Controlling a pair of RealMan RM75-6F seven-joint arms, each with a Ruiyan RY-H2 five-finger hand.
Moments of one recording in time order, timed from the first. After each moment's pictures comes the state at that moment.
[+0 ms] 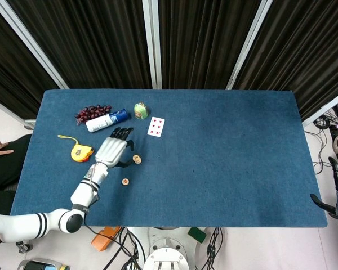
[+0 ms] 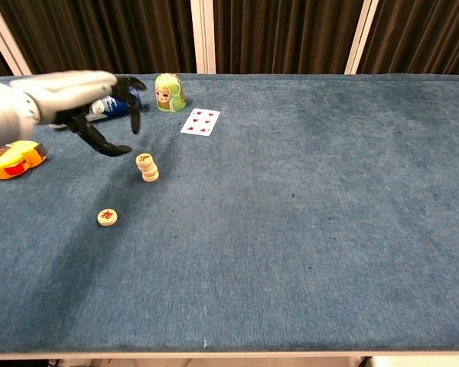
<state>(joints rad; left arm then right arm) -0.76 -1.52 -0.14 -1.56 0.98 1.03 0.40 -0.01 -1.12 0.09 -1.53 -1.51 1.60 0.05</state>
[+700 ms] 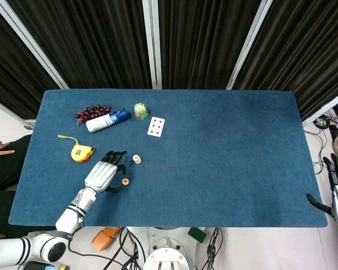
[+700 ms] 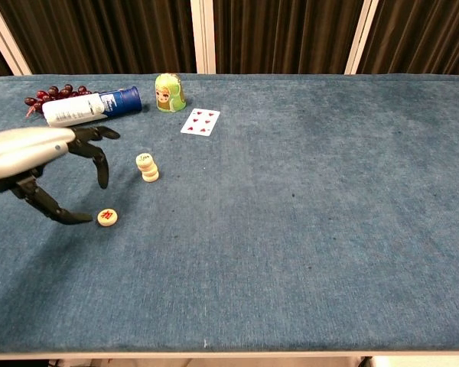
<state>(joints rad) -0.58 -1.51 0.02 -1.60 1.21 1.11 0.29 -0.01 -1.13 0.08 -1.54 -1.53 1.61 0.03</state>
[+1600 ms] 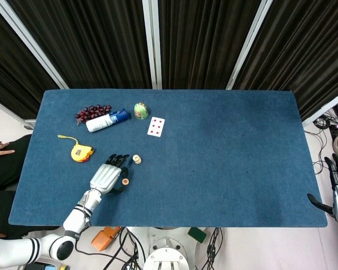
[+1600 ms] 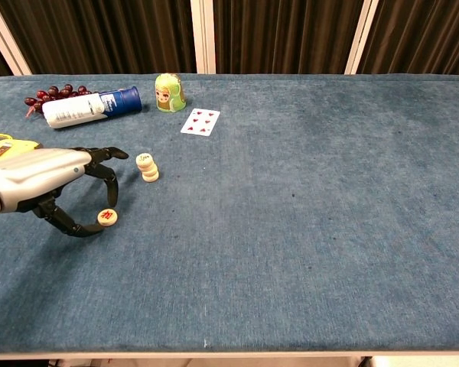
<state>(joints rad) -0.56 -1.59 -0.01 -1.53 1.18 1.06 0.37 -0.01 -1.13 0.09 -1.53 -1.52 1.60 0.04</state>
